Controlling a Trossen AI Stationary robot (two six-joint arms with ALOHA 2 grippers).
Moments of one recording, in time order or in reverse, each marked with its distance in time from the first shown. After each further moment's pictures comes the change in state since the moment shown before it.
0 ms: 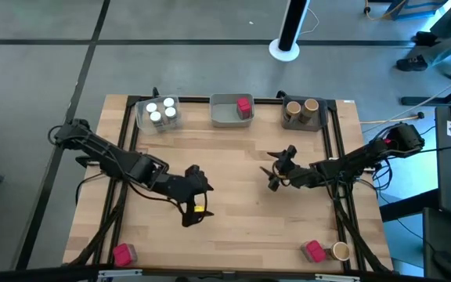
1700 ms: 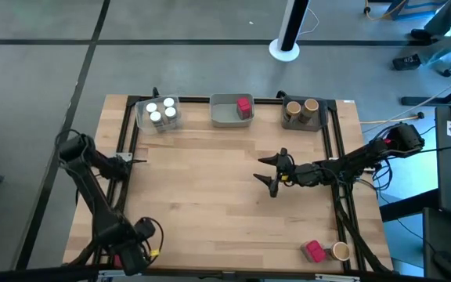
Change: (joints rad) left arm -0.565 0.204 -0.001 -0.534 0.435 -1.131; right arm 0.000 0.000 0.000 0.285 -0.220 0.044
